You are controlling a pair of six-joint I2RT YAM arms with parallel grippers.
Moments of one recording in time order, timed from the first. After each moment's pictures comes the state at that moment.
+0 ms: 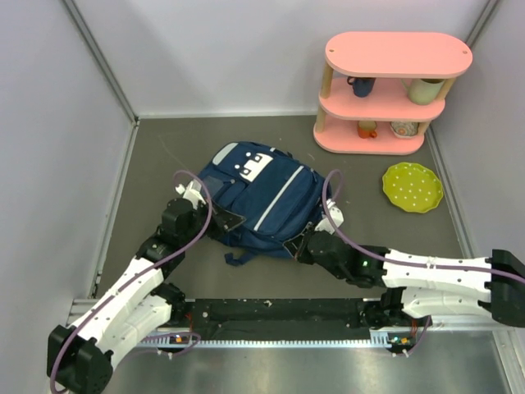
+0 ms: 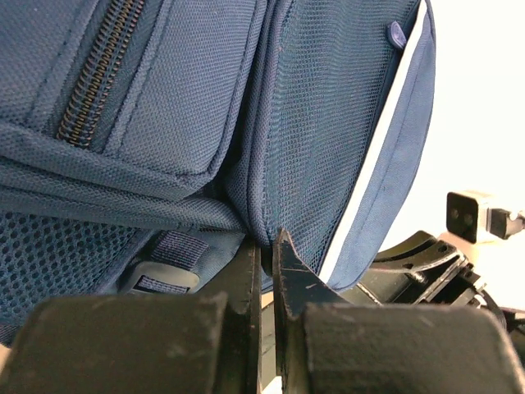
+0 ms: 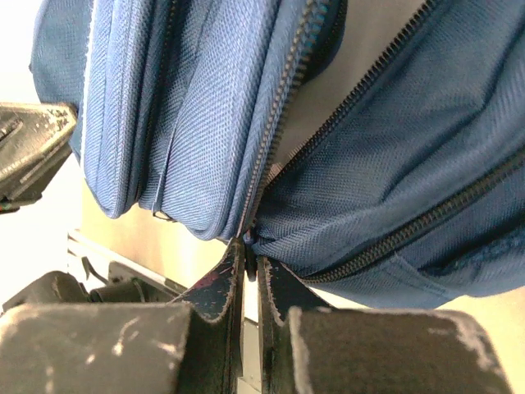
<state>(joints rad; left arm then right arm) -0.43 0.76 0.47 -0.11 0.29 -1.03 1.24 1.05 0.57 -0.11 0.55 1.21</state>
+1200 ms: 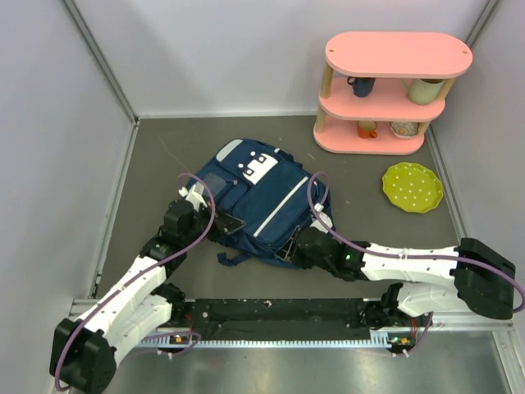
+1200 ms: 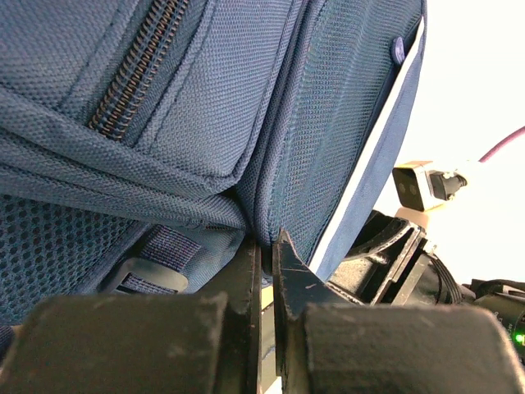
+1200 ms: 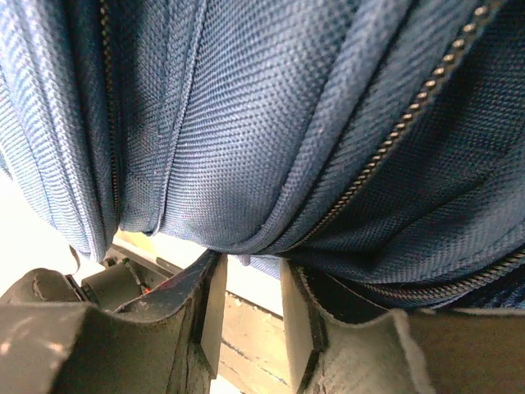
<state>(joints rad) -0.40 0.80 0.43 -0.06 0.39 -0.99 1.15 1.23 0.57 -0.05 0.29 1.32</state>
